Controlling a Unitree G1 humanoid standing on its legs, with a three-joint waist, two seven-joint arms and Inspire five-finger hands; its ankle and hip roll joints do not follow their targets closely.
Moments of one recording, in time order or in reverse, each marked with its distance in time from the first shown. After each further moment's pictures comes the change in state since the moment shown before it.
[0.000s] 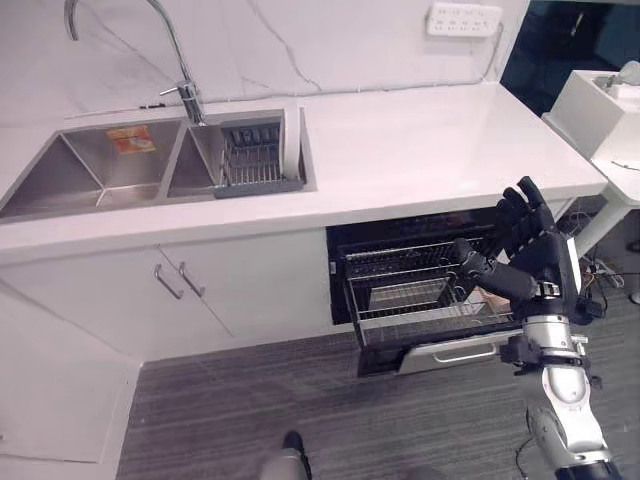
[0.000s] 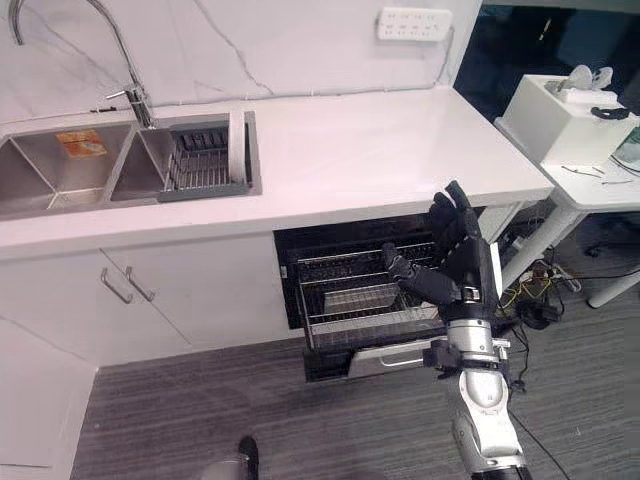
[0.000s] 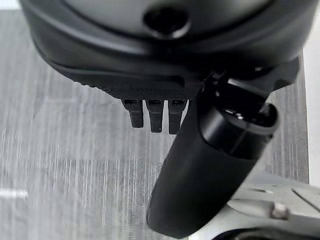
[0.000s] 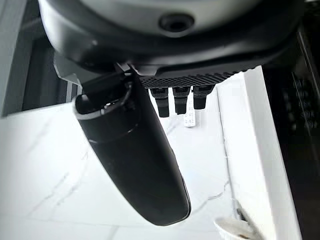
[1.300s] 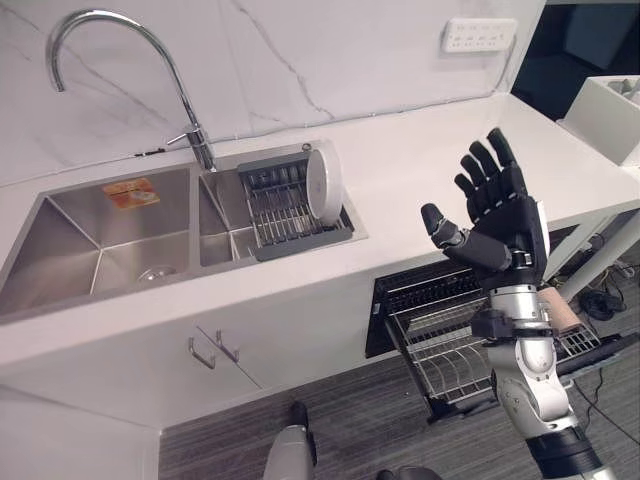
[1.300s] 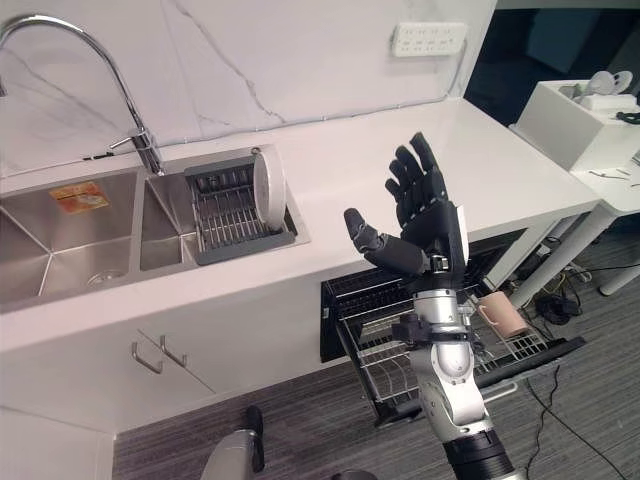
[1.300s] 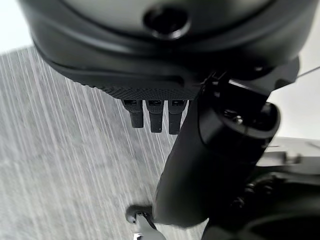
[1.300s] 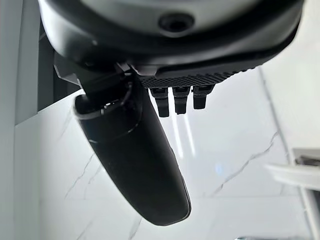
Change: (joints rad) left arm 0.009 -0.001 -0.011 -0.061 0.049 -0.005 -0.027; right arm -0.170 -0.017 0.133 -0.100 0.025 -0.013 0.060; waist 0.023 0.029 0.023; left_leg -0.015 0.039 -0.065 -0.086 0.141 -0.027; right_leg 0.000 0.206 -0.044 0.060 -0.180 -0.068
